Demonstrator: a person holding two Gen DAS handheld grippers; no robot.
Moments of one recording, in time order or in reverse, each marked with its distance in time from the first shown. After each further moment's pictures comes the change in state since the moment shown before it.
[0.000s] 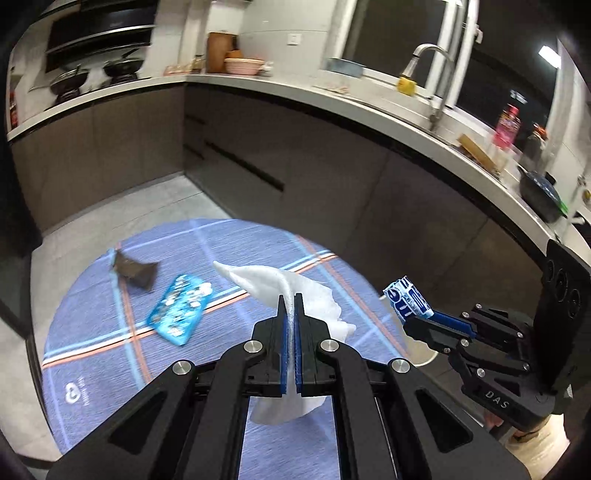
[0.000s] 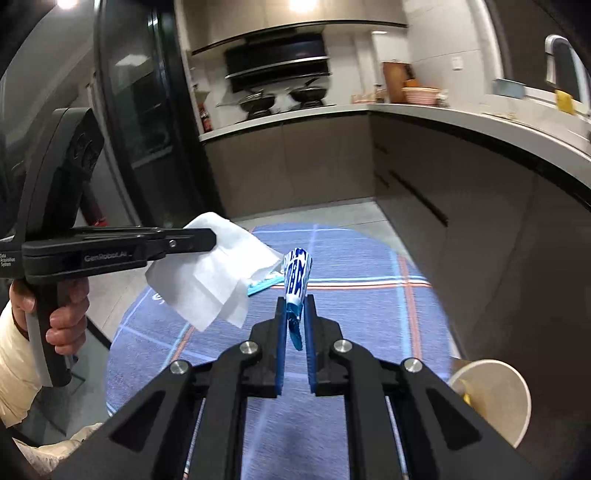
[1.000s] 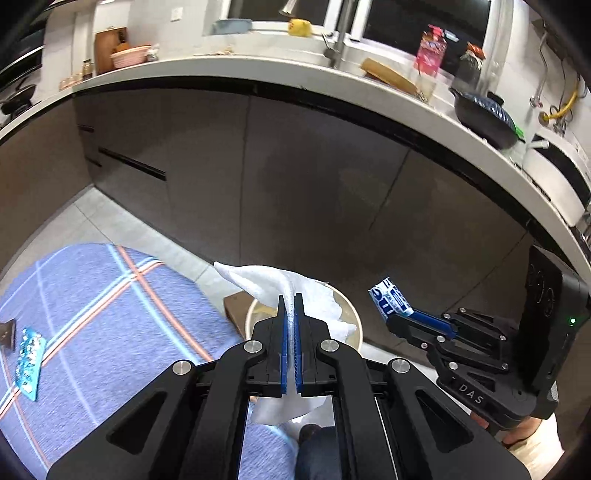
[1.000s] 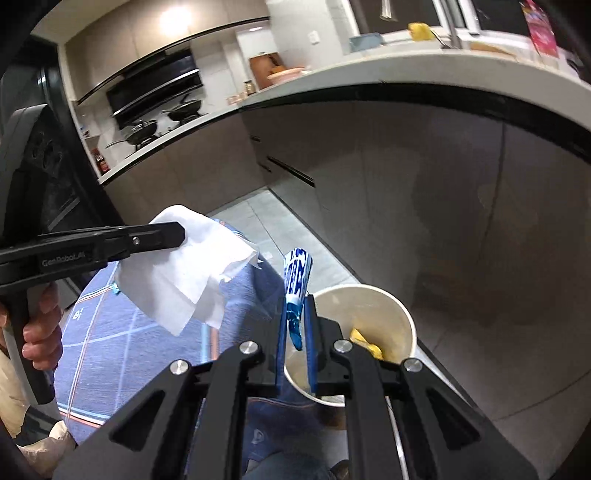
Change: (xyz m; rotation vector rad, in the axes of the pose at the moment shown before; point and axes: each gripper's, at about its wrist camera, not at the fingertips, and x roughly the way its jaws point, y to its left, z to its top) left arm 0.127 -0.201 0.007 0.234 0.141 -0.203; right arm -0.085 -0.183 -0.107 0.322 0.000 -0.277
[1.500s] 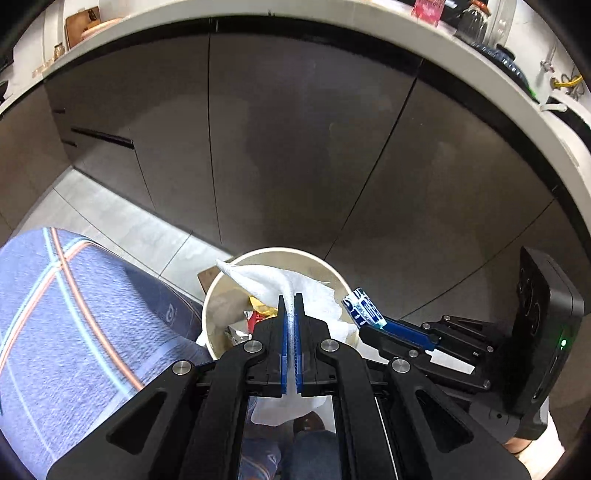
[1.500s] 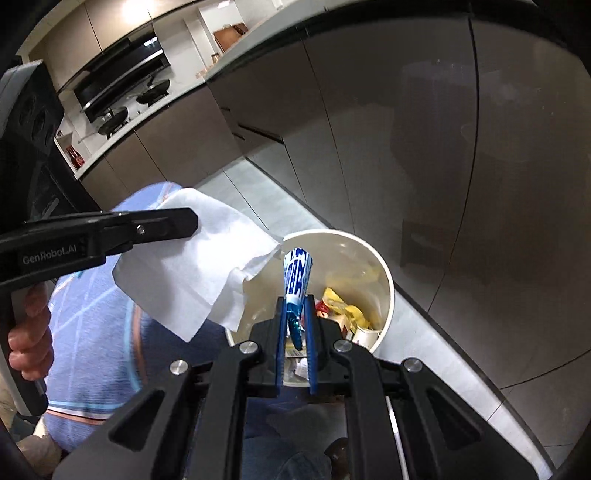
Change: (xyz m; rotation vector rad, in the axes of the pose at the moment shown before) left arm 0.109 -0.028 -0.008 0.032 0.156 -0.010; right arm 0.063 -0.060 -0.041 0.083 0.134 -0.030
